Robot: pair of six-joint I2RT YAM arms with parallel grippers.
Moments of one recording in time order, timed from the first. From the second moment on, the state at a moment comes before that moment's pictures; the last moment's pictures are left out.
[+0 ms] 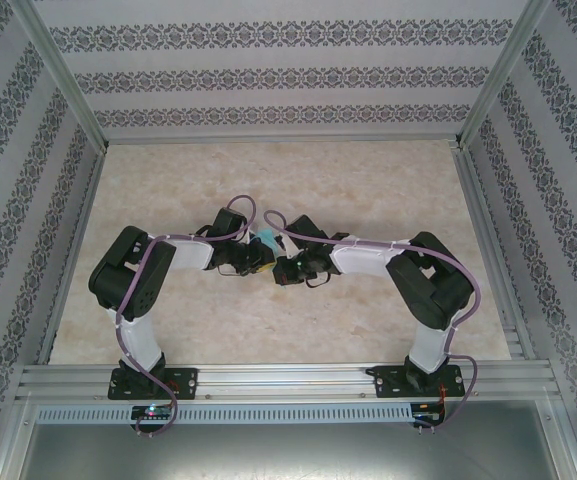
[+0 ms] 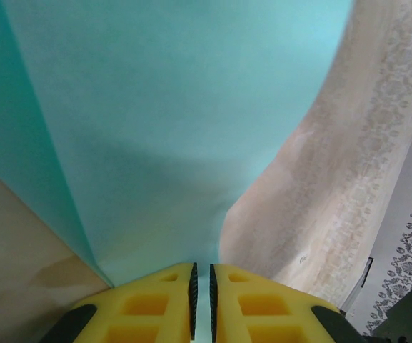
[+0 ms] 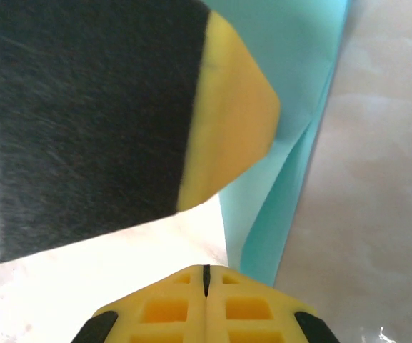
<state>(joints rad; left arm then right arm) -0.42 1.85 0.86 0.05 0.60 -0.88 0.72 1.82 1.00 -0.25 -0.40 0.52</state>
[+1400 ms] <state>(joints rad) -0.42 1.85 0.87 0.03 0.60 -0.88 0.71 1.84 0.98 -0.21 -0.44 0.52</state>
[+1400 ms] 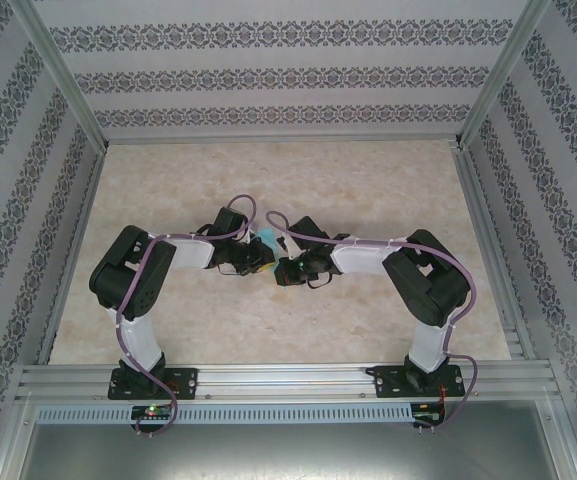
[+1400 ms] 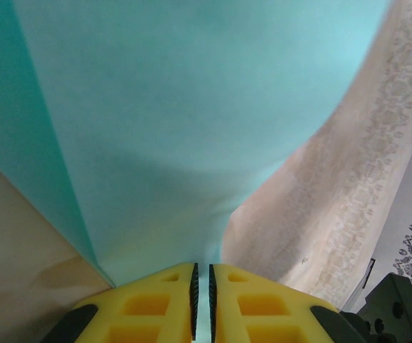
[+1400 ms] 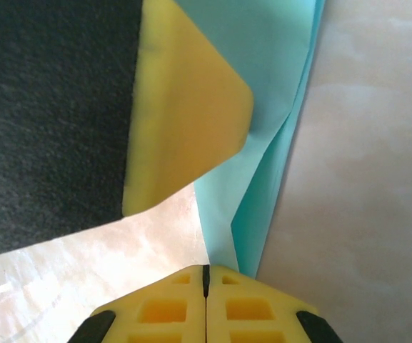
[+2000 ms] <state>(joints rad) -0.43 1.85 0.88 0.00 0.59 -0.88 0.71 1.80 0.85 -0.07 -0.48 0.50</state>
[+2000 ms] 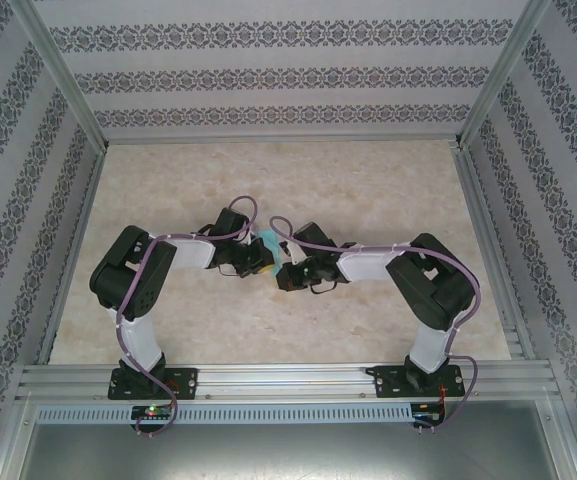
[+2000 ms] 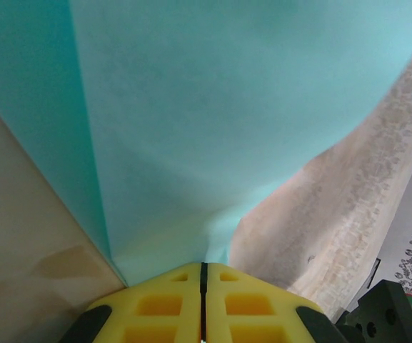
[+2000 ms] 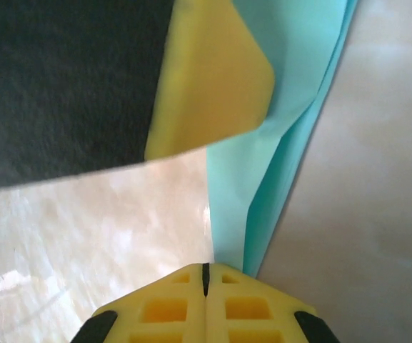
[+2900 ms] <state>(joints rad) -0.43 1.86 0.88 0.00 0.60 -0.88 0.69 1.73 0.84 -0.07 -0.50 0.55</state>
